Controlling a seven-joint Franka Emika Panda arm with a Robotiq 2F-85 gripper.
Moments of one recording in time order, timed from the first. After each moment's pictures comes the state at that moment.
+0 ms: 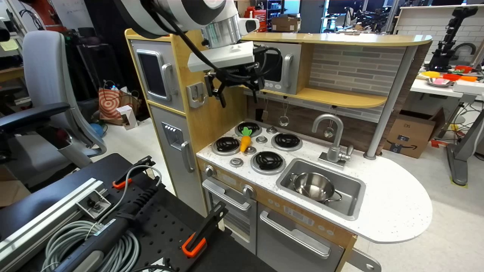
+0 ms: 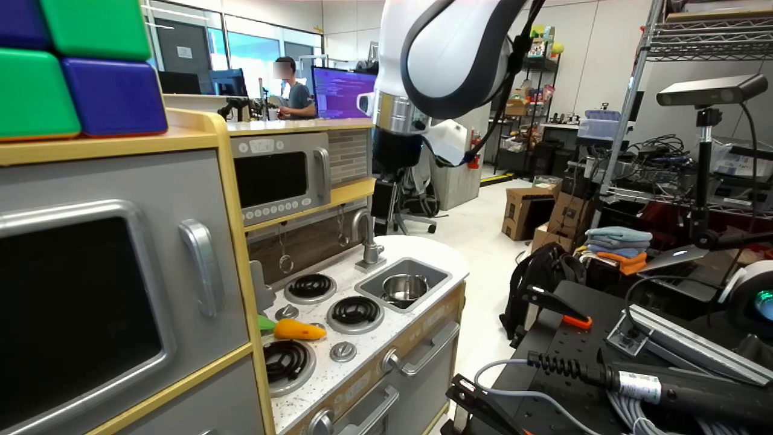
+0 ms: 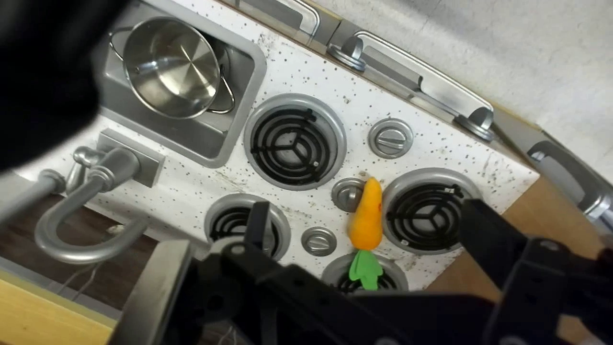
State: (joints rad) arm -0.01 0.30 0.04 -2.25 -0.26 2.75 -0.30
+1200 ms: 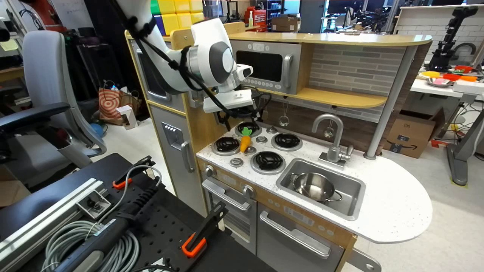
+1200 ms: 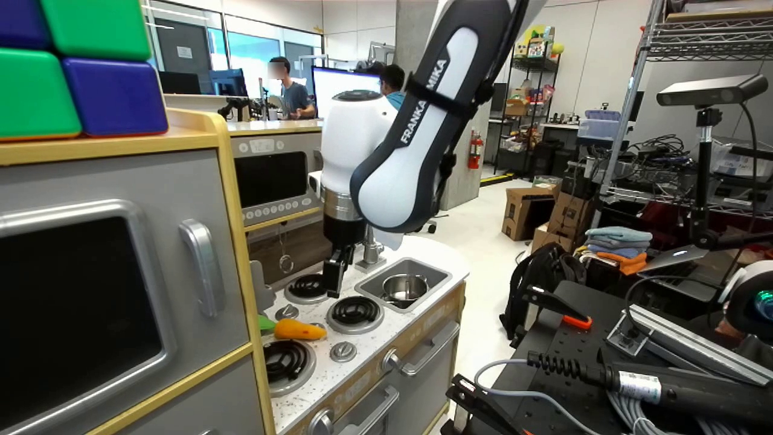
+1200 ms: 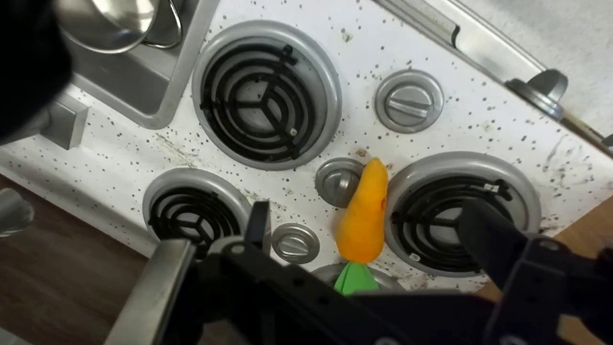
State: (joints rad) arm 0.16 0.74 -0.06 -1.93 -0.40 2.91 -0.12
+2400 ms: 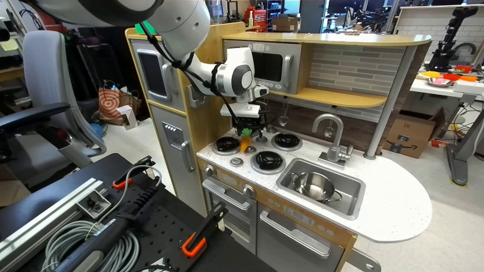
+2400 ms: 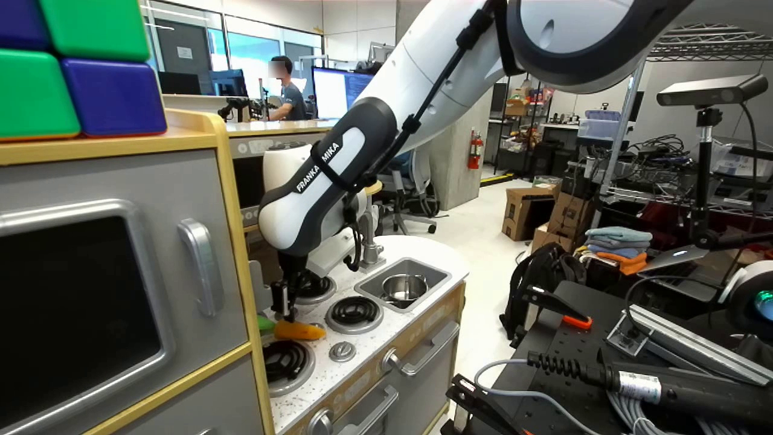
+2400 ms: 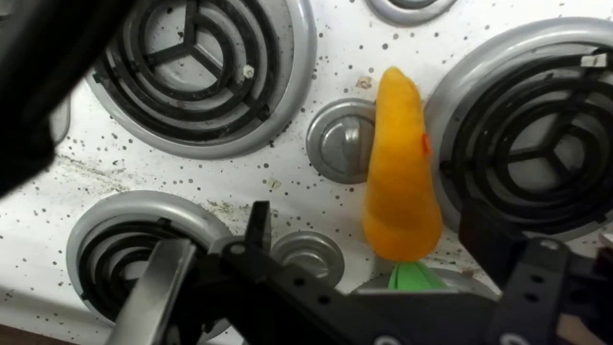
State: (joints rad) arm 0.14 1.23 0.01 -1.16 -0.17 2.46 -0.09
